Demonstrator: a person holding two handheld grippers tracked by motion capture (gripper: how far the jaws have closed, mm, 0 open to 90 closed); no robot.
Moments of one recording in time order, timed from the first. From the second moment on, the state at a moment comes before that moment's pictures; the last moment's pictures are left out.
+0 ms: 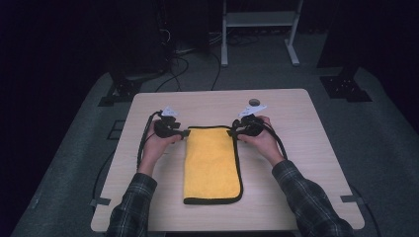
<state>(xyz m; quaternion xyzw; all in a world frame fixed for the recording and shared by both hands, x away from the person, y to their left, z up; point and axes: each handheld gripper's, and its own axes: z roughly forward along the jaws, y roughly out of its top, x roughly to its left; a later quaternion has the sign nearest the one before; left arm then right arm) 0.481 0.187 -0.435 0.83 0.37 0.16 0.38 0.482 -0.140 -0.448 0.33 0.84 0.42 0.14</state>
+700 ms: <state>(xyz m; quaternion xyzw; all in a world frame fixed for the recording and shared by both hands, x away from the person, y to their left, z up) 0.508 0.173 -0.466 0.84 0.40 0.14 0.35 0.518 -0.124 -0.480 0.35 0.84 0.38 0.14</state>
